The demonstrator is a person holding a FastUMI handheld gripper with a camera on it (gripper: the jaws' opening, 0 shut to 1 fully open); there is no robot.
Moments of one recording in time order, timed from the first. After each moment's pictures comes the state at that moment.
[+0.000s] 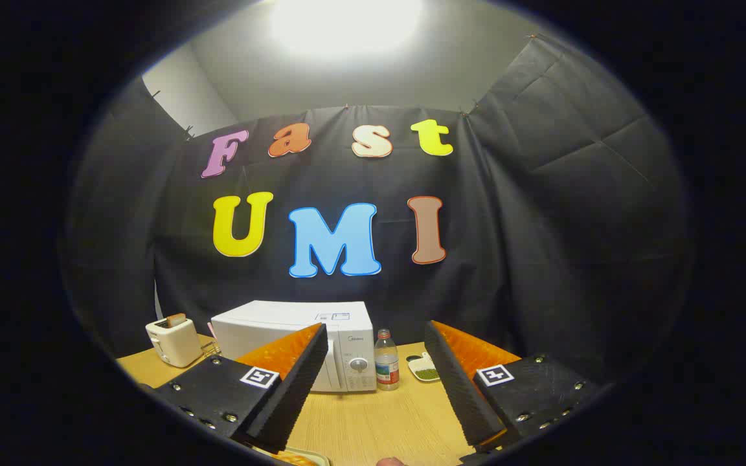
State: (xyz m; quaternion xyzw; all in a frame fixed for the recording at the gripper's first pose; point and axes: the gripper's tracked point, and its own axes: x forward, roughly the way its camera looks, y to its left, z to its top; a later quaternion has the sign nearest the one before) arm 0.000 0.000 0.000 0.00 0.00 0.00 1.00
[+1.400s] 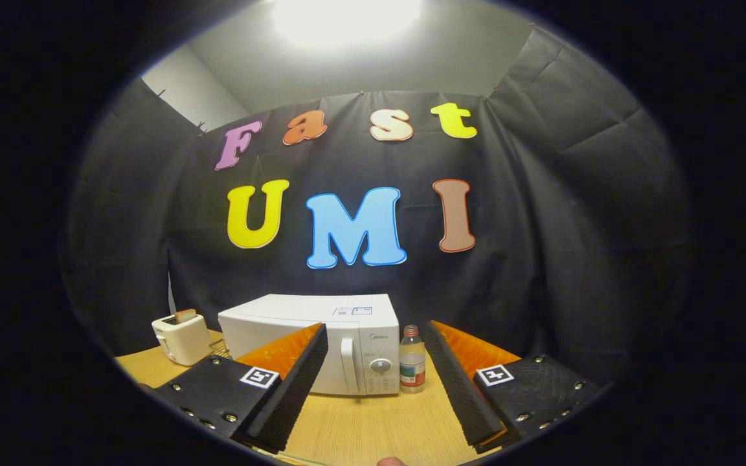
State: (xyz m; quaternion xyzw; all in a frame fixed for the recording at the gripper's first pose) arm 0.068 0.031 -0.036 0.01 0.02 0.06 1.00
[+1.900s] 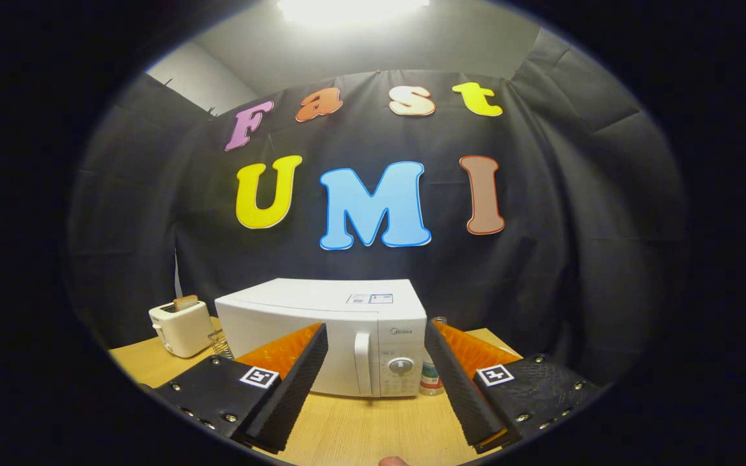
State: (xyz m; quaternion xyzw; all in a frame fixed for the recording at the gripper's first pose) arm 0.129 0.066 -0.079 0.00 0.06 0.10 0.99
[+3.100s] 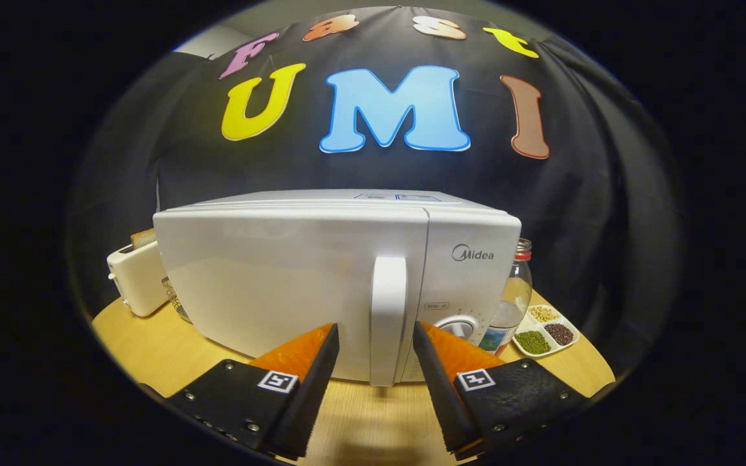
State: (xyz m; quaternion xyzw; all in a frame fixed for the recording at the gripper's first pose) arm 0.240 0.104 -0.234 -0.04 0.20 0.08 0.98
